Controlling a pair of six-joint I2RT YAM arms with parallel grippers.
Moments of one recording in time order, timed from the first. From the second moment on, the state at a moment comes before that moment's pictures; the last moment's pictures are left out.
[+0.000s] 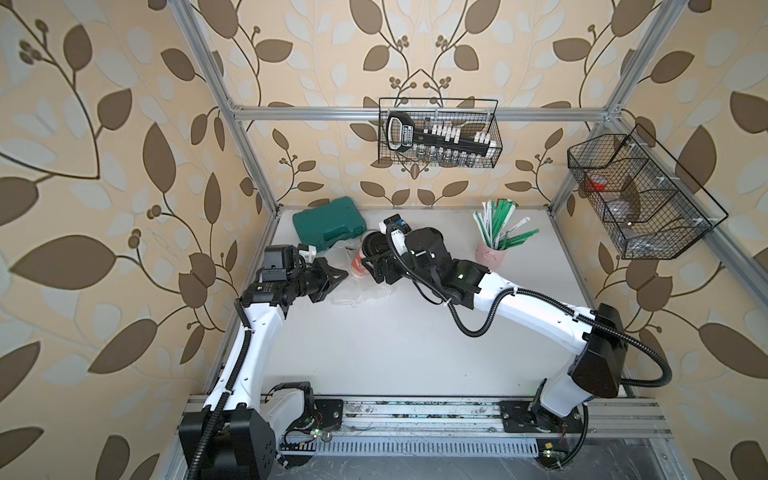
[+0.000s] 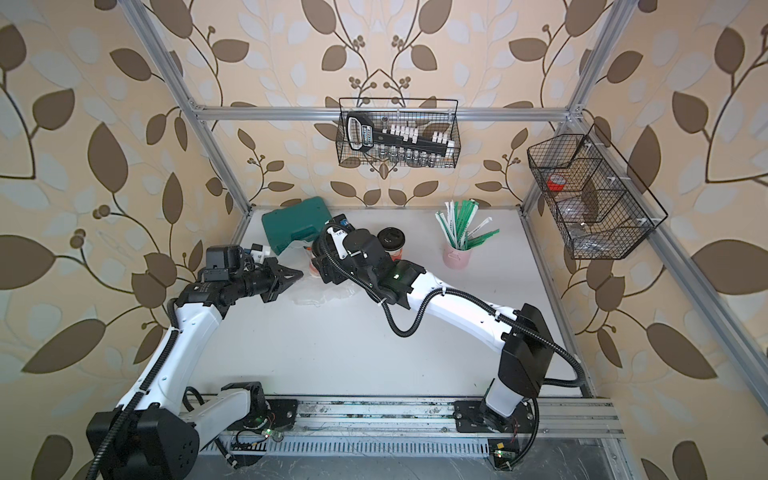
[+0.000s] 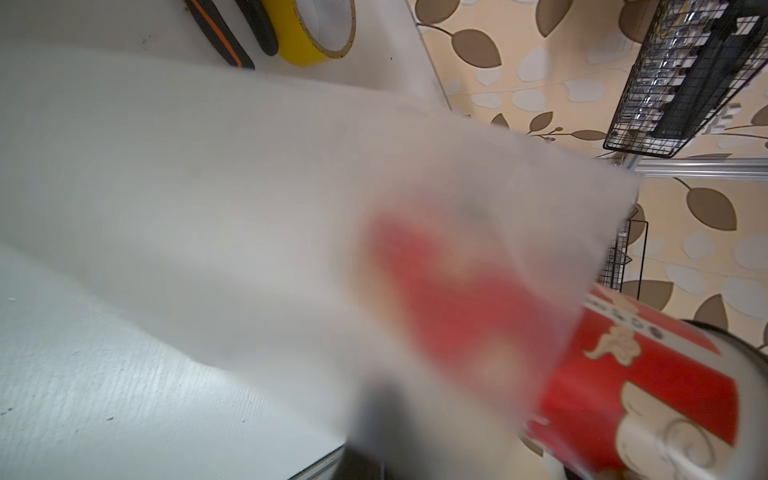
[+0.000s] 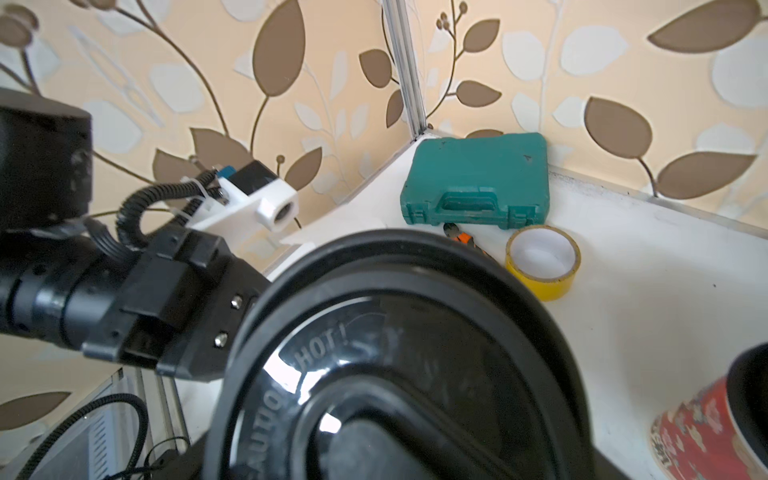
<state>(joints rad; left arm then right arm) 0.09 1.06 0.91 -0.61 0.78 -0.84 0.92 1.67 1.50 -0.19 0.08 0.32</state>
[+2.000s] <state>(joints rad) -0.15 1.37 1.16 -0.50 0.78 -0.77 0.73 1.56 1.21 0.03 -0.05 0.54</state>
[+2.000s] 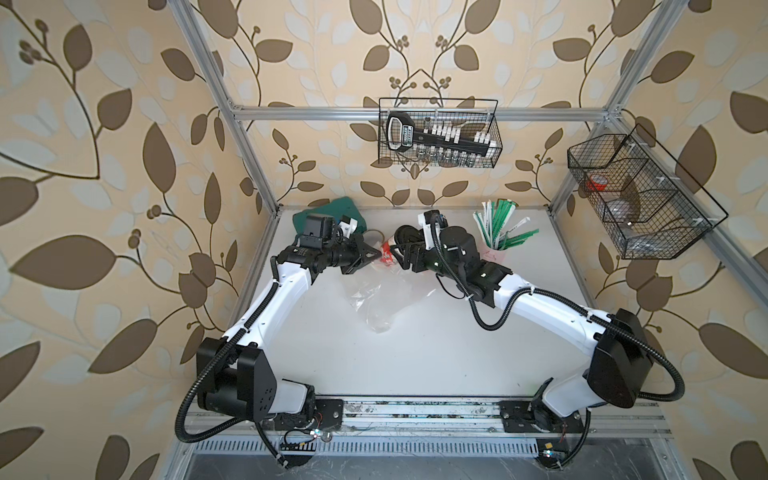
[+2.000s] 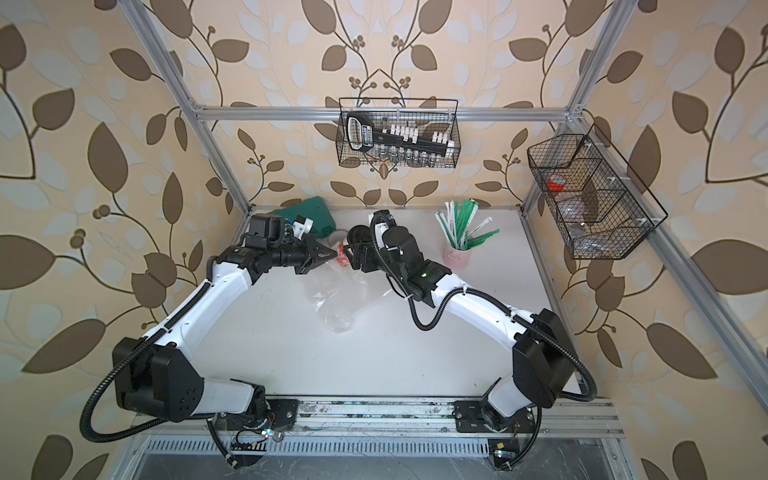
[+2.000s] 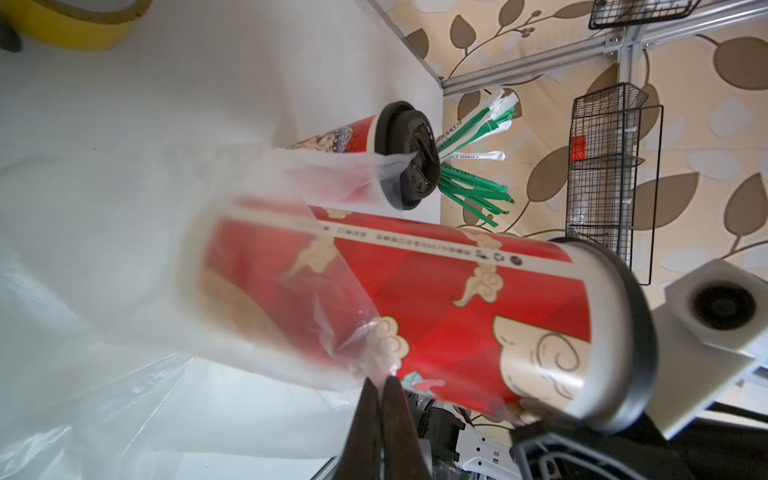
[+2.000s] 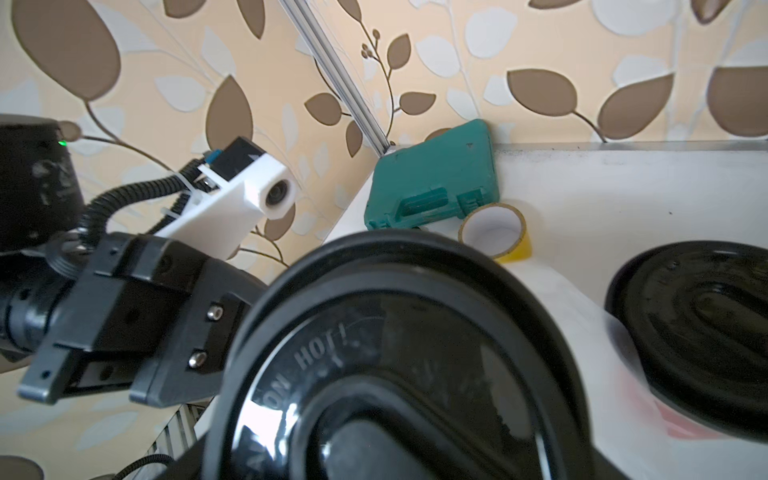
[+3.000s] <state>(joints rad) -0.14 1.38 1.18 -0.45 0.91 -0.77 0.73 1.65 1.11 0.17 -0.28 0.73</state>
